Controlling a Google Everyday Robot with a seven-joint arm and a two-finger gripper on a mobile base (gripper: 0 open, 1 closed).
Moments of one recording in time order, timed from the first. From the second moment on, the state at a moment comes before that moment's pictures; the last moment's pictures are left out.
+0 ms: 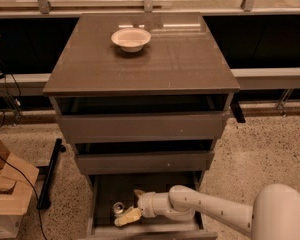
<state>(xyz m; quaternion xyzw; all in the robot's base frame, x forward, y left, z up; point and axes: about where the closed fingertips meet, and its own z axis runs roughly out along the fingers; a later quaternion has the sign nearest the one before) 0.503 0.089 0.300 -0.36 0.76 0.44 0.31</state>
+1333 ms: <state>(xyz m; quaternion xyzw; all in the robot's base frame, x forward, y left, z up) 0.536 0.130 0.186 -0.33 0.80 0.39 0.32</state>
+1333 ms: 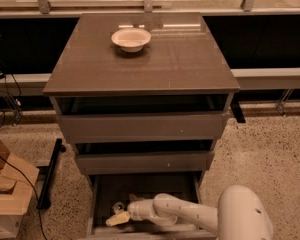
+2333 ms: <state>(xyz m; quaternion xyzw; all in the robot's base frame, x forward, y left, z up) 0.545 0.154 0.171 -0.33 0.79 0.42 0.30</state>
